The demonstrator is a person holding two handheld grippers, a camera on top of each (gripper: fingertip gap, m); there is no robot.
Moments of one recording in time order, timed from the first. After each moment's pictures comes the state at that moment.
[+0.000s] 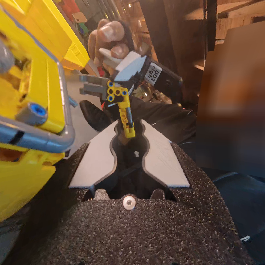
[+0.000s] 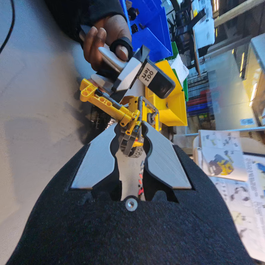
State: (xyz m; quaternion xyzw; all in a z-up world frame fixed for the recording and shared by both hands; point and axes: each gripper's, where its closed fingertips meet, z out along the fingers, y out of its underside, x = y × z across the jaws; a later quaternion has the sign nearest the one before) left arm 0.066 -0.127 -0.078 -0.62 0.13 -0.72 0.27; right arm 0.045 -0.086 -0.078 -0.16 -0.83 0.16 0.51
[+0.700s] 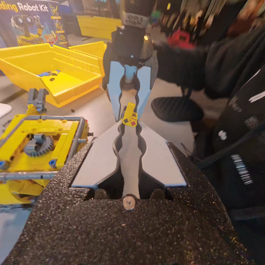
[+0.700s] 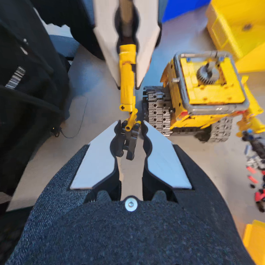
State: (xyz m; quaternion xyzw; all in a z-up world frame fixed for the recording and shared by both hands) left arm 0.061 -0.108 -0.086 -0.72 0.35 -0.28 0.53; right arm 0.071 -0.090 -0.123 -0.40 -0.81 0.37 0.21
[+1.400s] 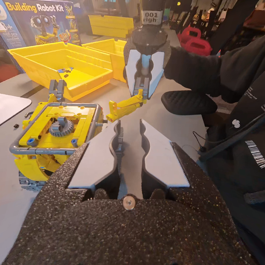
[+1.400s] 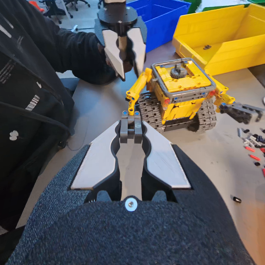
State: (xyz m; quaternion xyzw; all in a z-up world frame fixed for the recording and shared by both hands) left arm 0.032 -0.104 -0.094 -0.72 0.33 -0.28 0.54; right arm 0.091 -0.069 -0.103 -0.44 -0.73 0.46 0.25
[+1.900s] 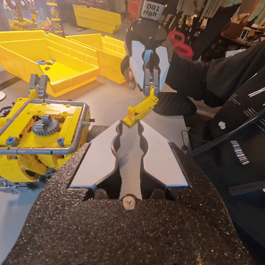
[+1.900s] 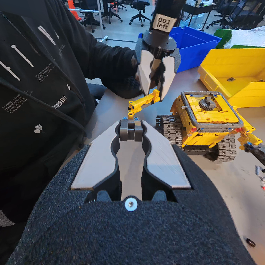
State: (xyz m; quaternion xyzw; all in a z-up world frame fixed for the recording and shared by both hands) left arm 0.039 -0.121 -0.087 -0.72 0.33 -0.34 0.51; right arm 0.103 -0.115 -0.076 -0.35 -0.75 0.50 0.25
